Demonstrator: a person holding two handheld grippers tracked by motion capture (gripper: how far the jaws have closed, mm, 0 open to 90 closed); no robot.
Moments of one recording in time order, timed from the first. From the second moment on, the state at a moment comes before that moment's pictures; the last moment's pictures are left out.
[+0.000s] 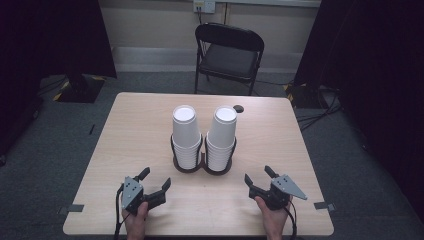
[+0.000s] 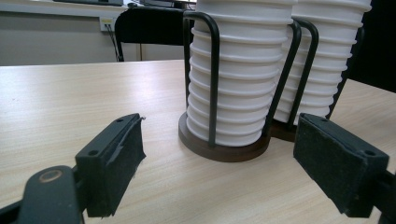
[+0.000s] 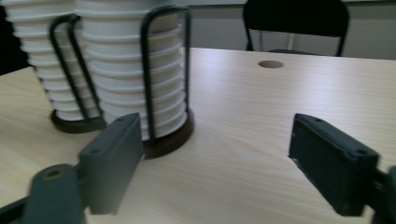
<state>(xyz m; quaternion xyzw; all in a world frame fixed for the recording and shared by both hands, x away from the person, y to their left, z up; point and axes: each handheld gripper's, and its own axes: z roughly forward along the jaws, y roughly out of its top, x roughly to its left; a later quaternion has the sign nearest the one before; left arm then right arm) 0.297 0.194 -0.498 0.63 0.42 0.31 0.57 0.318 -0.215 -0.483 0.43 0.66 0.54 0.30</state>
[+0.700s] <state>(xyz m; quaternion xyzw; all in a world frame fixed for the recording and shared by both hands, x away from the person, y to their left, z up) 0.297 0.194 -0.498 0.63 0.42 0.31 0.57 0.329 -0.193 -0.446 0.38 0.68 0.57 0.27</state>
